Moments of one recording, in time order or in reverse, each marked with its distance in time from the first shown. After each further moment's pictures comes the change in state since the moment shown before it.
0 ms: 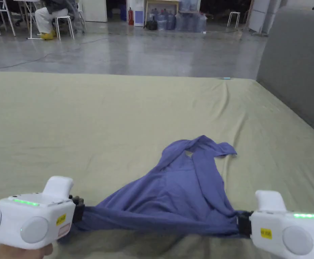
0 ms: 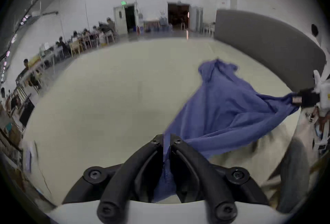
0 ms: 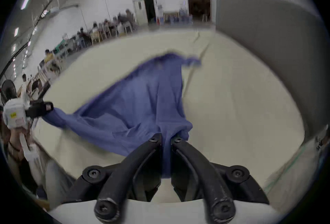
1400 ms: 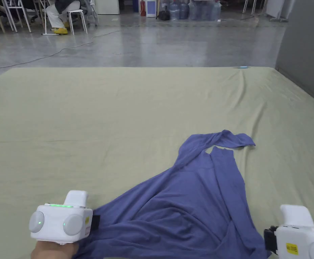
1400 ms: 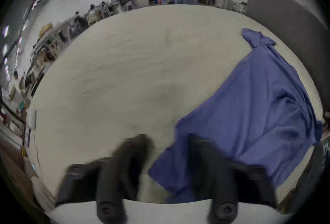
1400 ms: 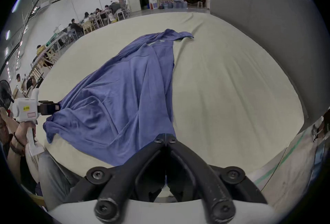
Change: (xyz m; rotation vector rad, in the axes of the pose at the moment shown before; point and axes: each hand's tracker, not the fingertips) left arm -0.019 -0.018 -0.073 -0.132 0.214 0.044; right arm 0.000 -0.006 -0.006 -0.010 -0.056 -0.022
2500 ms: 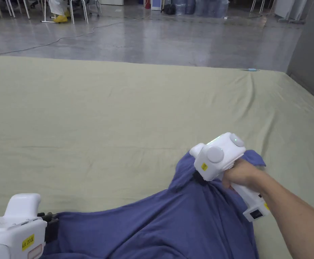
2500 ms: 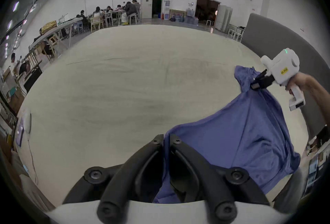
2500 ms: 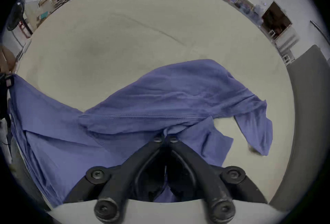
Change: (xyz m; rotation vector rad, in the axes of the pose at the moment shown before) left arm -0.030 0.054 0.022 0.113 -0.103 0.193; right arm -0.104 0.265 -0.262 -0.235 0.102 0.697
